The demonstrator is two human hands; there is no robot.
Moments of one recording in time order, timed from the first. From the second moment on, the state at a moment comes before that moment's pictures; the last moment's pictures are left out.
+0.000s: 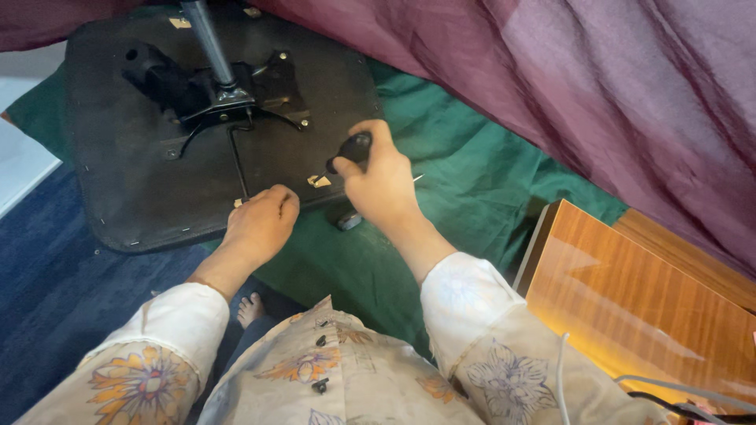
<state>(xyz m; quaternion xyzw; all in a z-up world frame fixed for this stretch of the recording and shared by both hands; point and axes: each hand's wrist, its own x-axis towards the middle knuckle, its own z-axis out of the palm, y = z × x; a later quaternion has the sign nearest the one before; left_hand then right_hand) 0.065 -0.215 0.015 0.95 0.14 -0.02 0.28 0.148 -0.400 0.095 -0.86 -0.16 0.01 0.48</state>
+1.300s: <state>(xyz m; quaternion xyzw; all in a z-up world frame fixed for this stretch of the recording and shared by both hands) 0.104 -0.230 0.052 0.89 0.23 -0.10 0.37 0.173 -0.337 0.182 -0.93 -0.29 0.19 0.13</state>
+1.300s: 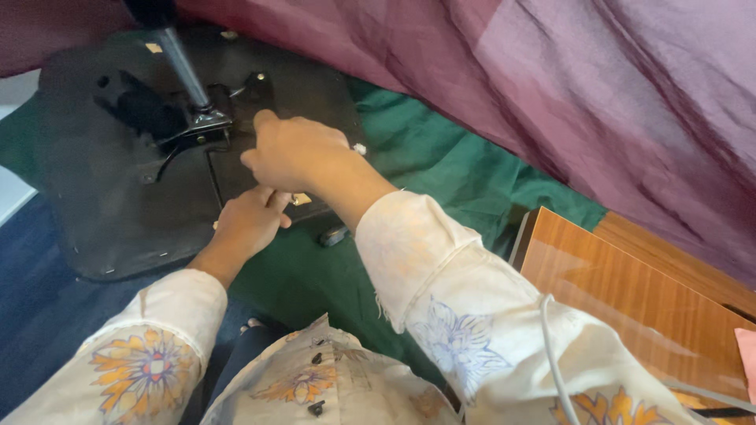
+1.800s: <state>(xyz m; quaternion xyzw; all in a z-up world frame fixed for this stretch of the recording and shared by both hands) 0.130 -0.231 0.040 0.90 0.08 0.09 0.42 0.177 -0.336 0.189 -0.92 -0.31 0.20 0.10</state>
